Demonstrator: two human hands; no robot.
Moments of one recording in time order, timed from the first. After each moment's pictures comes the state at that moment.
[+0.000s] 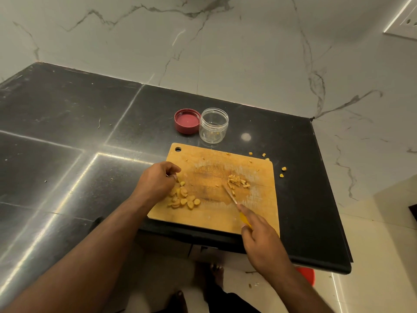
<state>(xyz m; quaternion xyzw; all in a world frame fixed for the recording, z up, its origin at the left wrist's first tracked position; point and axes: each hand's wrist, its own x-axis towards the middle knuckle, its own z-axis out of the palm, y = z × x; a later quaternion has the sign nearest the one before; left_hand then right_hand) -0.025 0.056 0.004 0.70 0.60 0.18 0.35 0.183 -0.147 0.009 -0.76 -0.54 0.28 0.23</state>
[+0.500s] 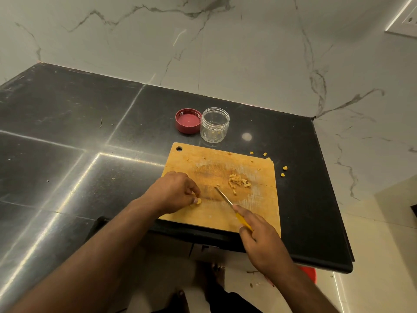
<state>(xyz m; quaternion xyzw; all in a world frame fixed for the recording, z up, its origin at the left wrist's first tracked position) -0.011 0.035 0.020 0.85 0.44 0.00 0.30 0.184 -0.146 0.009 -0.74 -0.55 0.30 0.24</state>
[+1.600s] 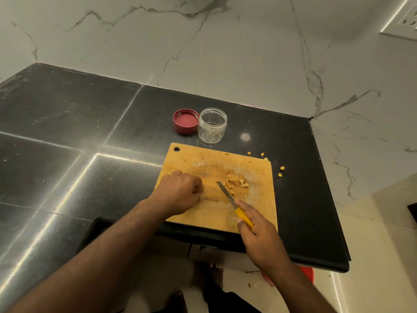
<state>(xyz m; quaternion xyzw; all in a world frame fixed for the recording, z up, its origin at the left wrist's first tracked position) 0.009 0.028 0.023 0.87 0.44 -0.02 0.21 0.180 -0.142 0.020 -0.75 -0.49 0.33 0.29</state>
